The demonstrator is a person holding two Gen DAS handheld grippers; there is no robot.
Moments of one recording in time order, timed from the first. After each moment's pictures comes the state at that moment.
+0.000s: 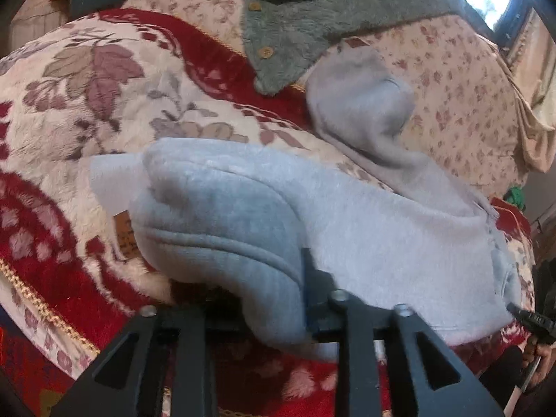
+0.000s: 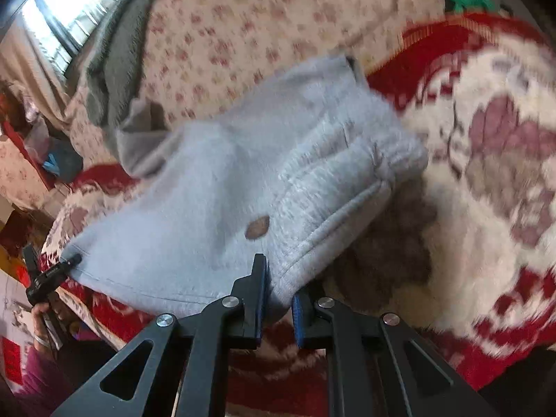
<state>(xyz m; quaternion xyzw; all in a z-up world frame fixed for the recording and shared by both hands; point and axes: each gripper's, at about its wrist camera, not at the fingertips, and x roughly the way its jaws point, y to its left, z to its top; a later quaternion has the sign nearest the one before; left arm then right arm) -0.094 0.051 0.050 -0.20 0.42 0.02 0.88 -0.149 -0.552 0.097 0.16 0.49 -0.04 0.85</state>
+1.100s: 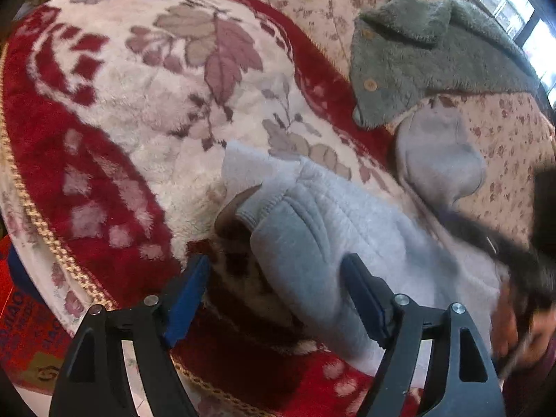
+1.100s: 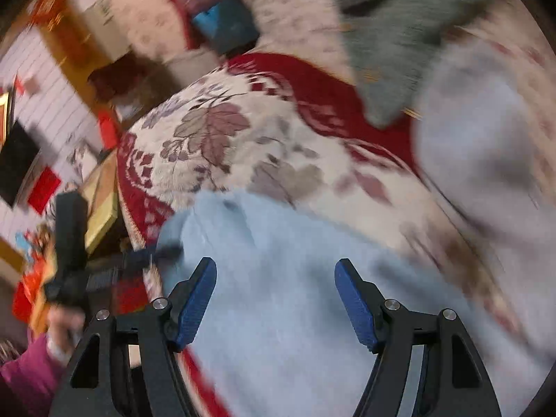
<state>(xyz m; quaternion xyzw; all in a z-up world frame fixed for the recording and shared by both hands) -0.107 0.136 0.023 -0.29 0.42 0.13 0.85 0.085 -0.095 0.031 -0.07 0.51 0.37 0.78</state>
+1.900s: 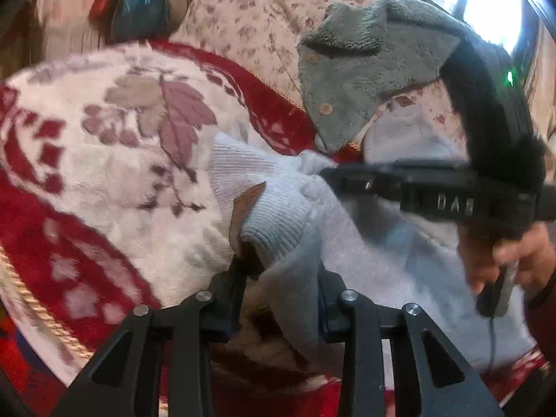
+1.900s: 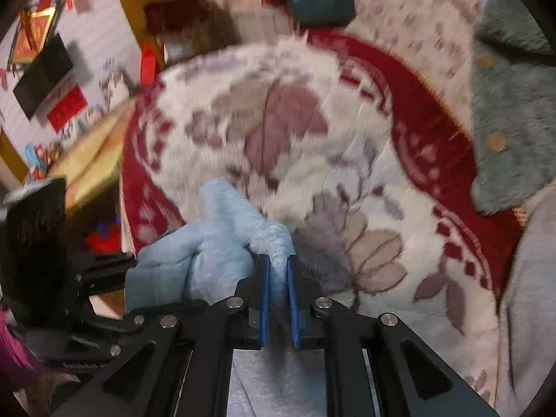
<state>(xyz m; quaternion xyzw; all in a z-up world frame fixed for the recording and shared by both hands) -0.103 0.122 0.038 -0.17 0.34 0.09 0.92 0.103 -0.010 0.013 -0.17 0.46 0.44 0.75</state>
